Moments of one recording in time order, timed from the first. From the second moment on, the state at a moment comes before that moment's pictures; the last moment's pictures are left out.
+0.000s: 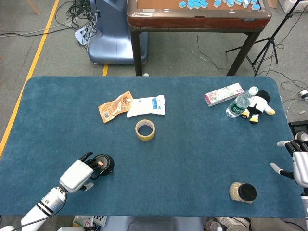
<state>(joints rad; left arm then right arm) -0.43 -1.26 0.07 -1.64 1.71 1.13 0.25 0.06 -1.06 0.11 -1.61 -1.39 1.48 -0.11</state>
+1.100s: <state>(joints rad) -0.41 -1.28 0.10 -1.60 1.69 1.15 0.28 0.06 -1.04 0.14 -1.63 -1.39 1.52 -0.11</state>
